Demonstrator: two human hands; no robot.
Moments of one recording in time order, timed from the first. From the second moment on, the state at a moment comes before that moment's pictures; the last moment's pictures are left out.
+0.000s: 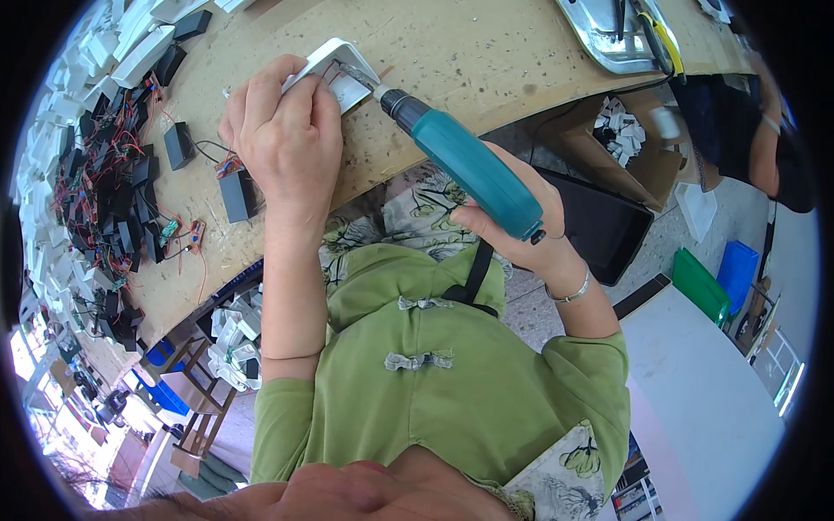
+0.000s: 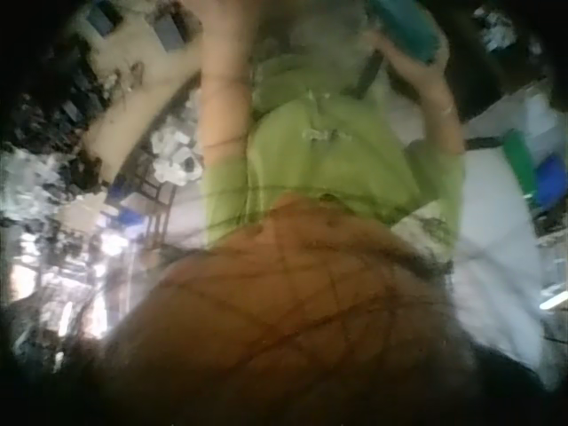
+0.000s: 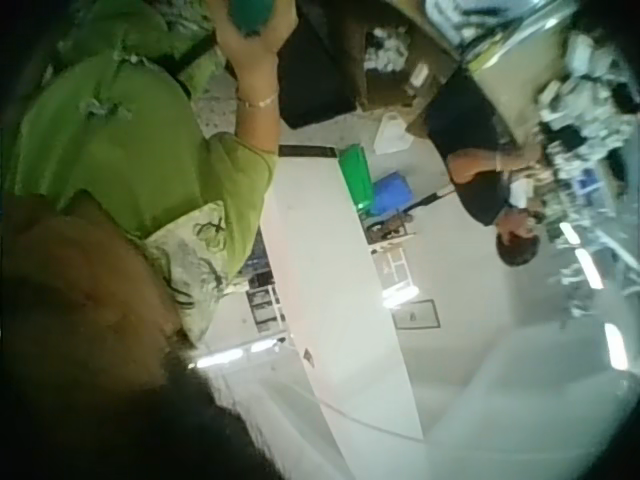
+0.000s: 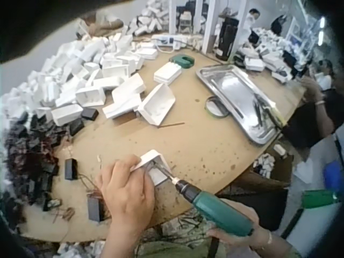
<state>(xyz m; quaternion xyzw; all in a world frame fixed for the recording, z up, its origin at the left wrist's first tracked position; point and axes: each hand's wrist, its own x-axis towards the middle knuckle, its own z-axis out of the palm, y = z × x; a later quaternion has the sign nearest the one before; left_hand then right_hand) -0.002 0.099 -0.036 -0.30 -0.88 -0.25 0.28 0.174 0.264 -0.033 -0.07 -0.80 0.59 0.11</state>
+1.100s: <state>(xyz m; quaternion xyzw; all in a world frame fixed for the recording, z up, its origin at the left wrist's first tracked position) -0.004 0.099 -0.032 -0.29 -0.88 -0.26 0.29 0.189 0.257 -0.016 -0.13 -0.65 0.75 0.05</state>
